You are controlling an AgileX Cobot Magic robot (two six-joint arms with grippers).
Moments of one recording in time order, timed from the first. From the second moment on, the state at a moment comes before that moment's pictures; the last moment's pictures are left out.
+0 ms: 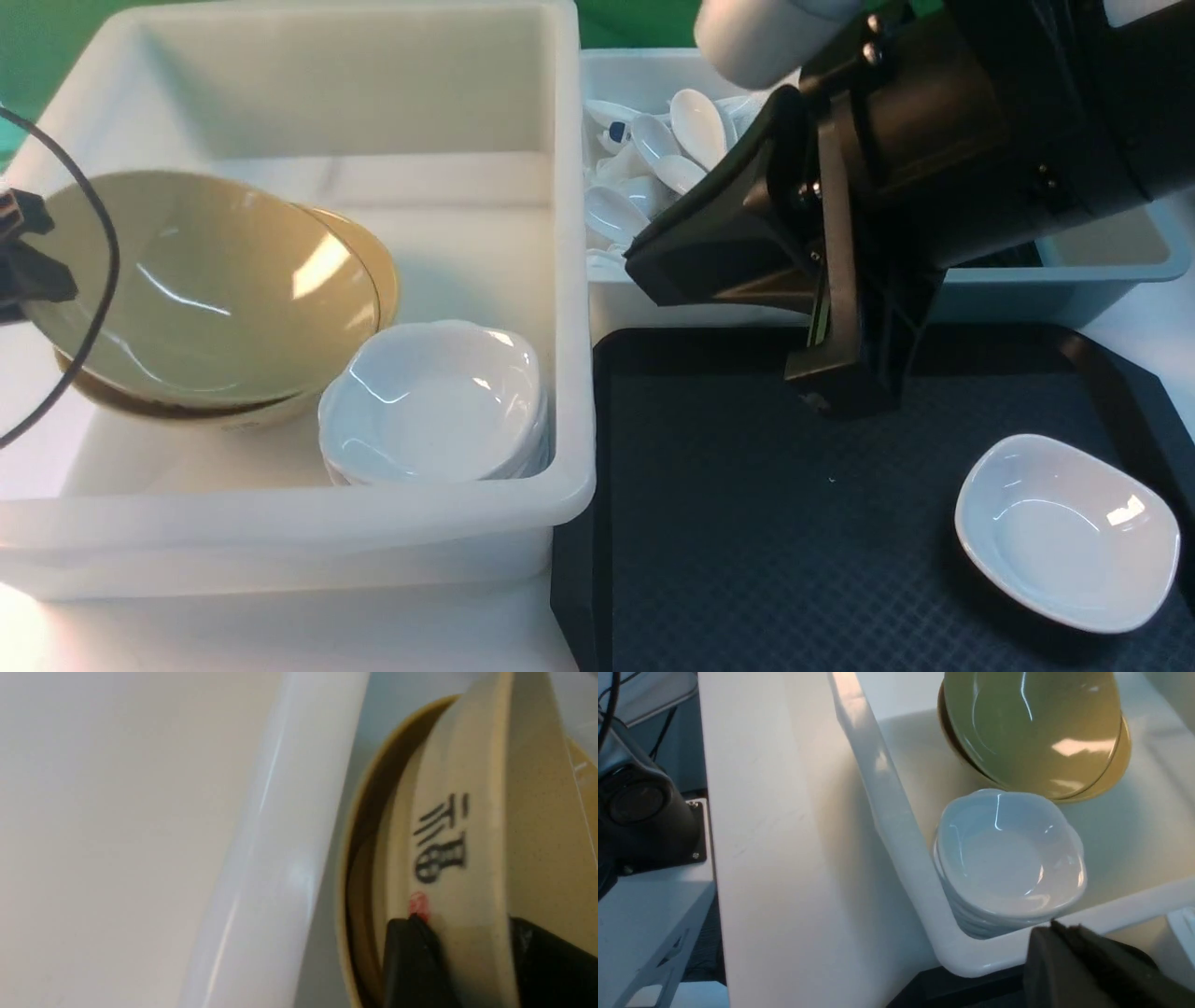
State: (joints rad) right arm 0.72 1.33 -1.43 0.42 0.95 -0.62; left arm 0.48 1.53 -1.06 -0.71 0.71 0.50
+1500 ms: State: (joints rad) right arm 0.34 0.65 -1.01 -0.12 1.27 -0.05; left arm -0.90 2.17 -1.87 -0.31 0.83 0.28
